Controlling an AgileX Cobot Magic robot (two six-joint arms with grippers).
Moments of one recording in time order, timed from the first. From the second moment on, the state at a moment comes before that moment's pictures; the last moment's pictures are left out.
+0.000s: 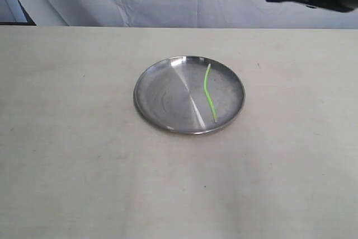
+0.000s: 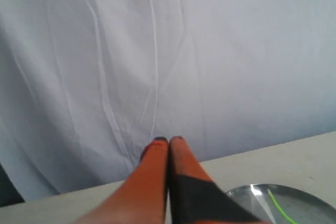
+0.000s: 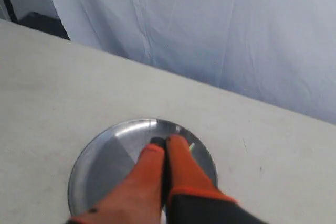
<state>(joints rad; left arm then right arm) -0.35 0.33 -0.35 1.65 0.02 -1.60 0.38 1.04 -0.93 -0.18 0.35 0.20</state>
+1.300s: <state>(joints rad) -0.35 0.33 -0.27 1.56 0.13 -1.59 0.37 0.44 -0.34 -0.14 0.16 0.18</state>
